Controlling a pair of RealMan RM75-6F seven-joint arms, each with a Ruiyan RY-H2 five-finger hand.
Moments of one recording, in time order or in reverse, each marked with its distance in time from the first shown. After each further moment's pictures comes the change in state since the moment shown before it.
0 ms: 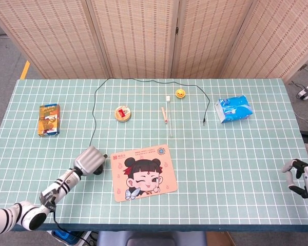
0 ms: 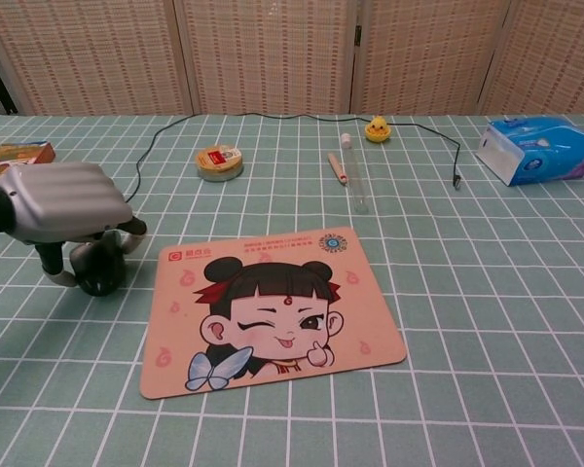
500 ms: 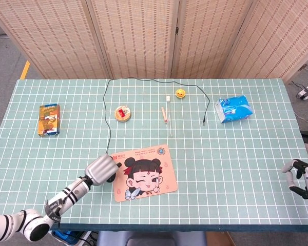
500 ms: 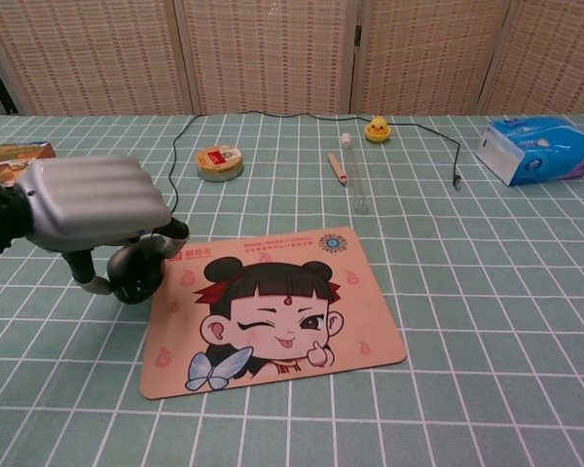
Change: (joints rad) left arm -0.012 0.013 -0.019 -0.196 0.033 0.053 0.138; right arm -0.009 0.010 -0.002 -0.010 -0.017 0.024 0.011
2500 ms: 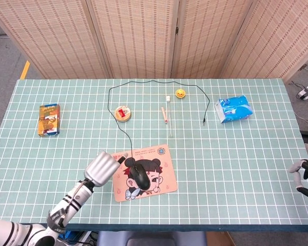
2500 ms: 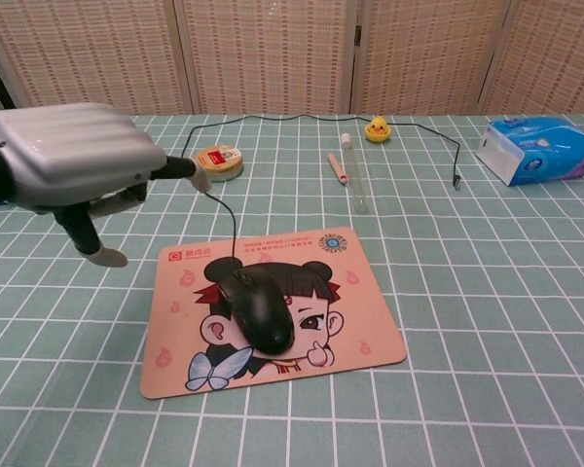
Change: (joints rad) left arm -0.054 0.011 0.080 -0.227 -0.186 0.349 0.012; right arm -0.022 0.034 0.002 0.004 -0.018 0.034 0.058
